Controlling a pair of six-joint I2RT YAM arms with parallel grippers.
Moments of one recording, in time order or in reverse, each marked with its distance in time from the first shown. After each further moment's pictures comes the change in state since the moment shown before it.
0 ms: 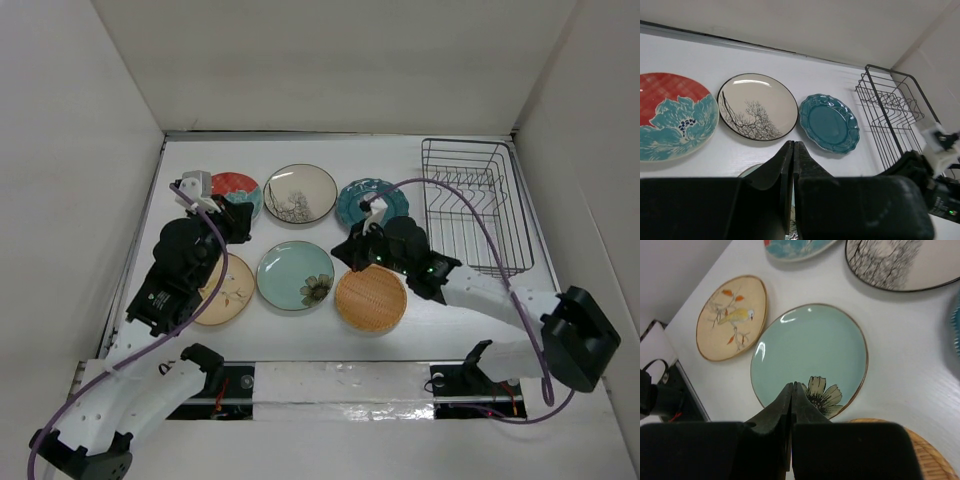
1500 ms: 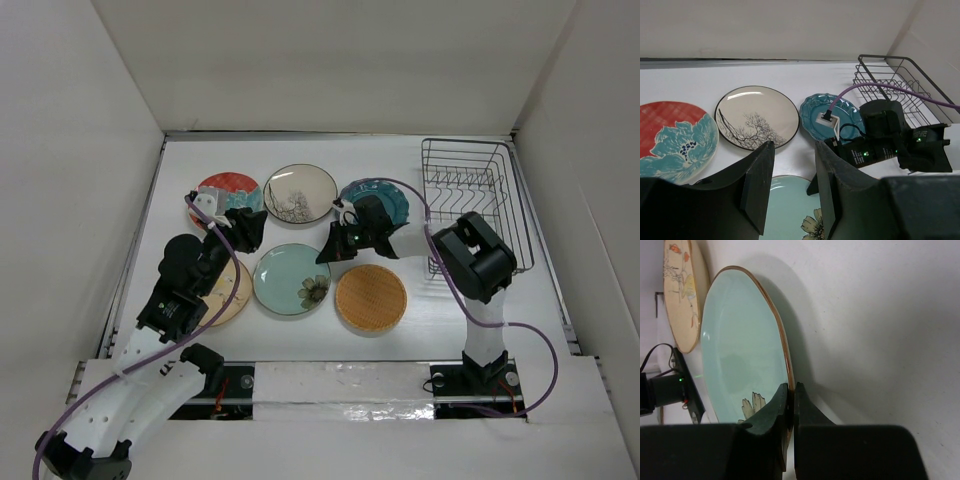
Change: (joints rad) left arm 0.000 -0.068 -0.175 0.200 0.107 0.177; right arm -0.199 0.743 0.347 -0.037 -0.472 0.101
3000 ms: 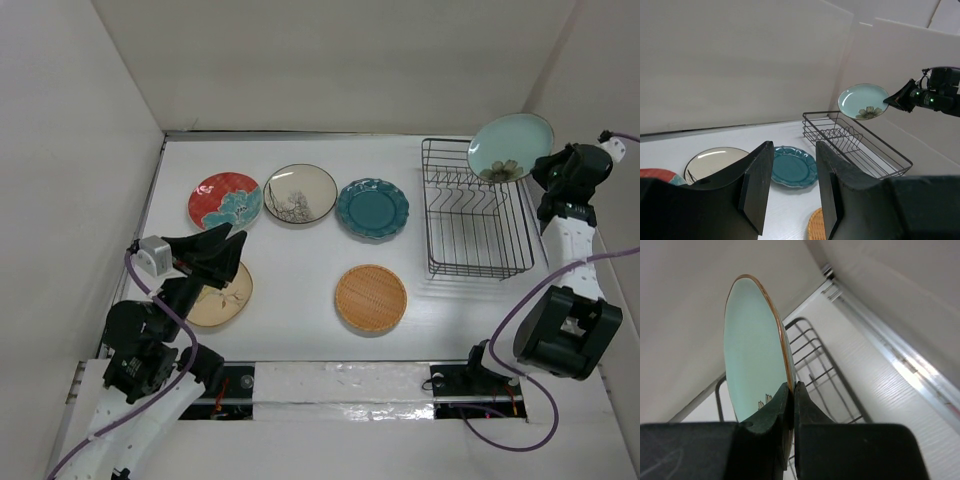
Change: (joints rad) left arm -0.027 -0.366 -0.032 0.015 0.114 -0.025; right arm -1.009 -0.641 0.036 -0.186 0.537 0.050
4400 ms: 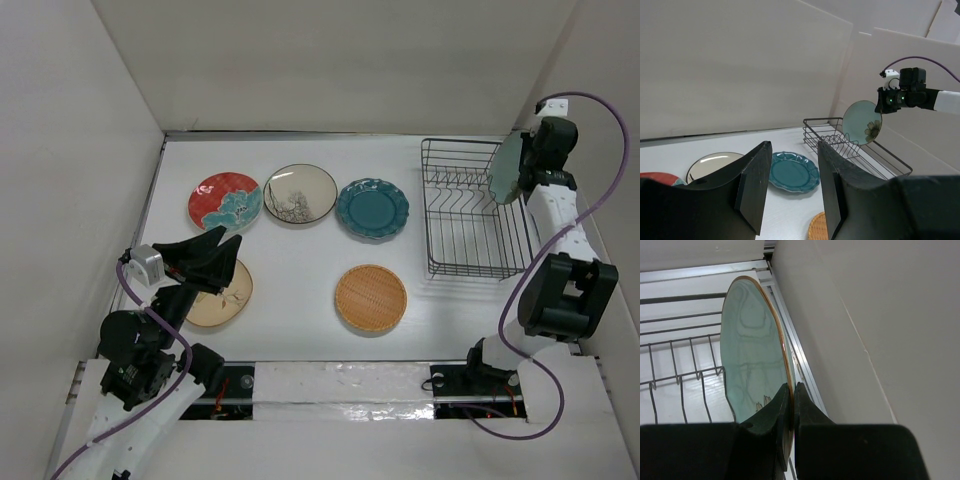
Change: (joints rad) left arm -0.014 -0.063 -0.014 0.000 -0.024 0.005; right arm 0.158 0.213 0.260 -0.186 0.322 -0.768
